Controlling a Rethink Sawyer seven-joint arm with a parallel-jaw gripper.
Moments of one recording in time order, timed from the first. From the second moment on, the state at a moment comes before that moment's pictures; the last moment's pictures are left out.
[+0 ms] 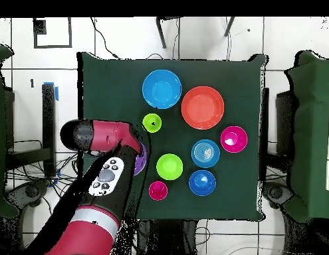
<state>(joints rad) 0.31 -0.36 -0.35 1.43 0.28 0.73 2.23</state>
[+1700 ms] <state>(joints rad) 0.22 -0.54 -0.31 1.42 0.28 0.94 2.23</state>
